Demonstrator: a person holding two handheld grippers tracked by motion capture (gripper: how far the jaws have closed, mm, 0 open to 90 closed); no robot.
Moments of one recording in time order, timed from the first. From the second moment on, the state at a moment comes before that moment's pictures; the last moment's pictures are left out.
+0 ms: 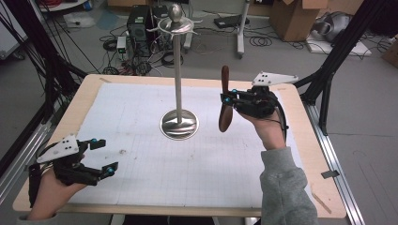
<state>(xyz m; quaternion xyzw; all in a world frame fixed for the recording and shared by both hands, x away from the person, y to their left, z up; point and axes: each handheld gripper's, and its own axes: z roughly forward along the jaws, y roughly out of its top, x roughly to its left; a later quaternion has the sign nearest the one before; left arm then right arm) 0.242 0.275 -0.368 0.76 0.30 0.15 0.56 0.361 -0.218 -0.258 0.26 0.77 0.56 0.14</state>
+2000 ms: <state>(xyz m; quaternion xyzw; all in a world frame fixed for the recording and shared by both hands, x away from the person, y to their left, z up) 0.235 0.288 -0.371 0.75 0.31 0.15 0.56 0.384 -0.184 -0.201 0.26 0.76 0.56 0.18</state>
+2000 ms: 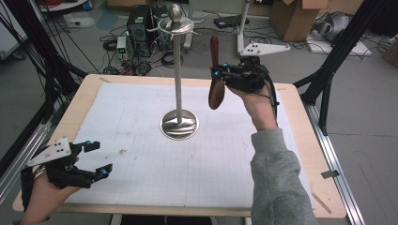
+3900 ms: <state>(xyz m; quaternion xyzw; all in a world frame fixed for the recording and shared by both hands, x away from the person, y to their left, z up) 0.229 0.293 -0.369 0.75 0.31 0.15 0.56 0.393 -0.154 -0.189 0.25 0.76 0.57 0.20</state>
